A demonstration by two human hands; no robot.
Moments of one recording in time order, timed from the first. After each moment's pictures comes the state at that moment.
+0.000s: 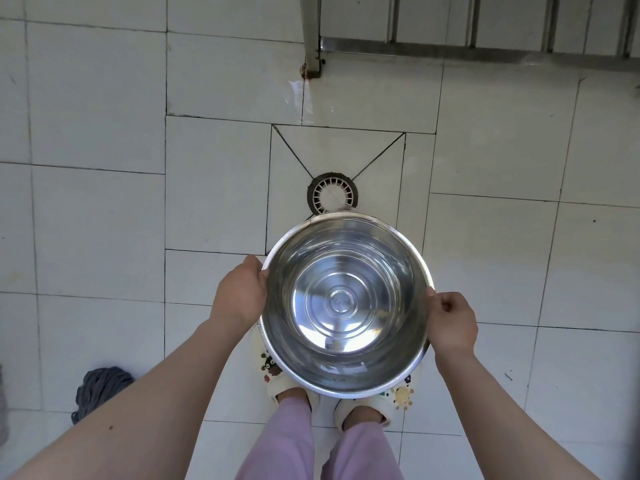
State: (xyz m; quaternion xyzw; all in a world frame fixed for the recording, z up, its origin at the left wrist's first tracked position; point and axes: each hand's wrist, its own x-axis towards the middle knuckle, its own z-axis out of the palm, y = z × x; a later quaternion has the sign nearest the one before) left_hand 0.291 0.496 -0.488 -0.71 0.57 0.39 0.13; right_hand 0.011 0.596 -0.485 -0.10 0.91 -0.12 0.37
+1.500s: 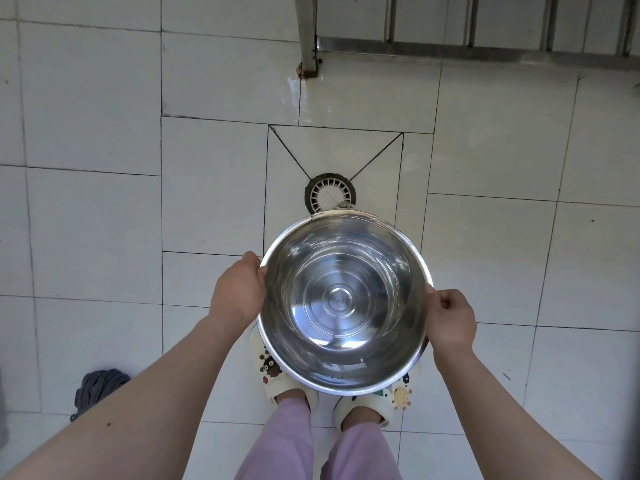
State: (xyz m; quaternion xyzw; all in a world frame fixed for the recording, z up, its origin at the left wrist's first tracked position) left_hand 0.287 0.487 -0.493 -0.71 0.59 0.37 0.13; right_hand 0.007 0.589 -0.489 -0.09 0.92 -0.13 0.37
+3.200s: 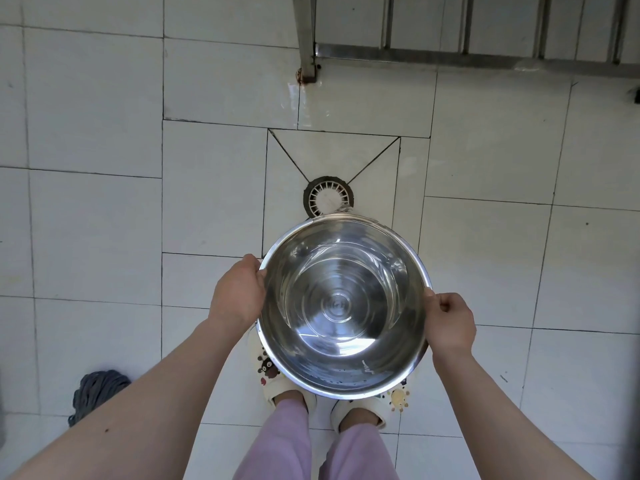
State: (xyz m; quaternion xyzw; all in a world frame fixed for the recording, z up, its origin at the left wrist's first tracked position) left_hand 0.284 0.490 -0.489 -0.71 0.58 0.37 0.12; right_hand 0.005 0.590 -0.481 -0.10 0.92 -0.12 0.37
